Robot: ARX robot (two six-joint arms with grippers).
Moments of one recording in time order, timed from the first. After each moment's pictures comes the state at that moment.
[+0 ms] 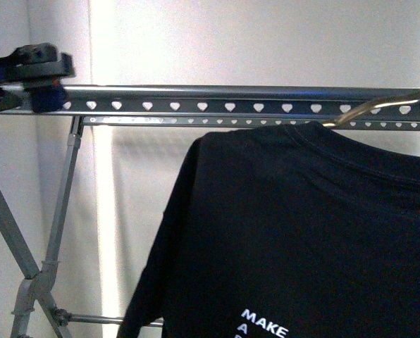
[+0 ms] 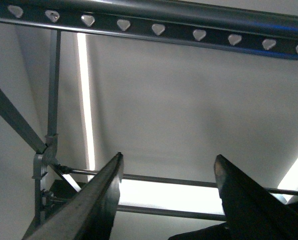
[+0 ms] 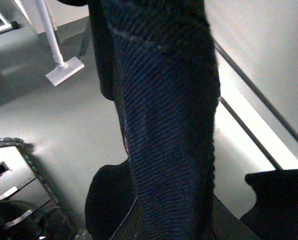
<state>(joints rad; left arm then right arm) -0.07 1.35 0.95 0.44 -0.06 -0.04 -0.36 1.32 1.12 -0.80 -0.75 -1.08</state>
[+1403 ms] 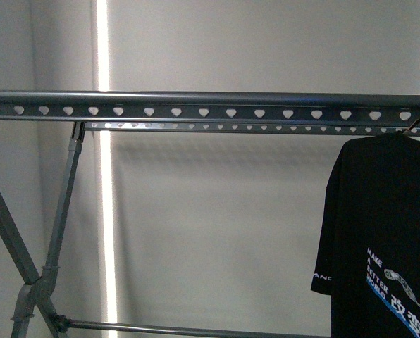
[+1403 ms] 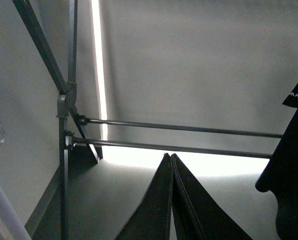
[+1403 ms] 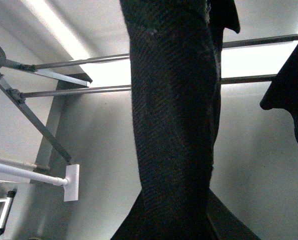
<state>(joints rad) 0.00 0.53 0.02 0.52 0.00 -0.01 -0.19 1.42 1.18 -0.39 -0.32 0.06</state>
